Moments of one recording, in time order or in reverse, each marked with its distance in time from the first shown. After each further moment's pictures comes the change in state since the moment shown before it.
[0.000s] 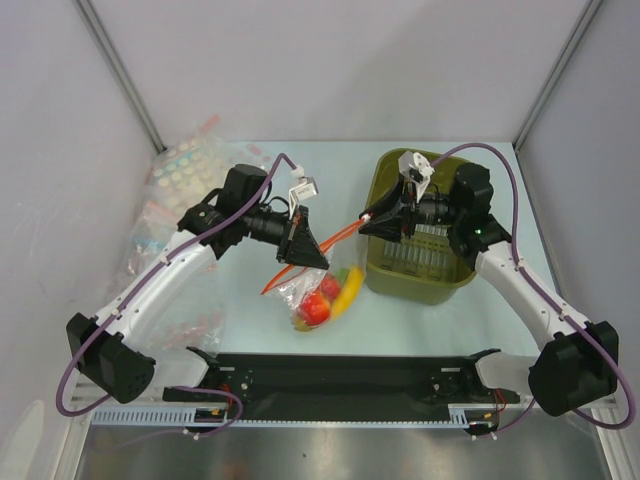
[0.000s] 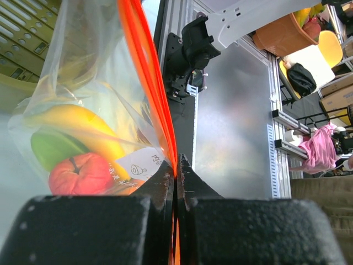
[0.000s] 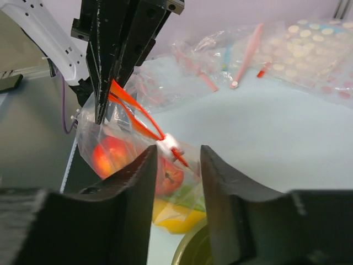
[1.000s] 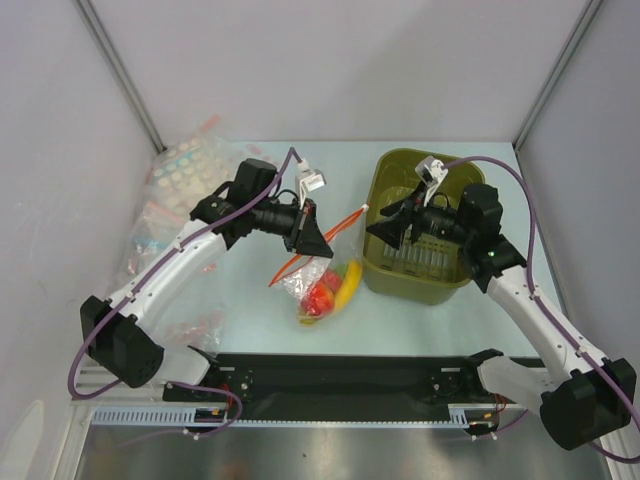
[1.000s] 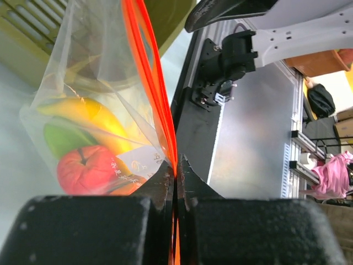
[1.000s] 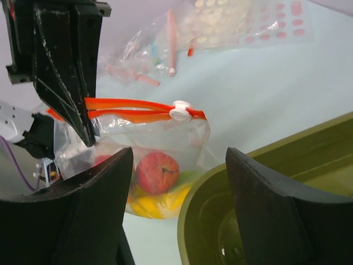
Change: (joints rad) left arm 0.000 0.092 0.042 0.018 -0.154 -0.060; right arm 0.010 -0.175 -0.100 -0.193 0.457 0.131
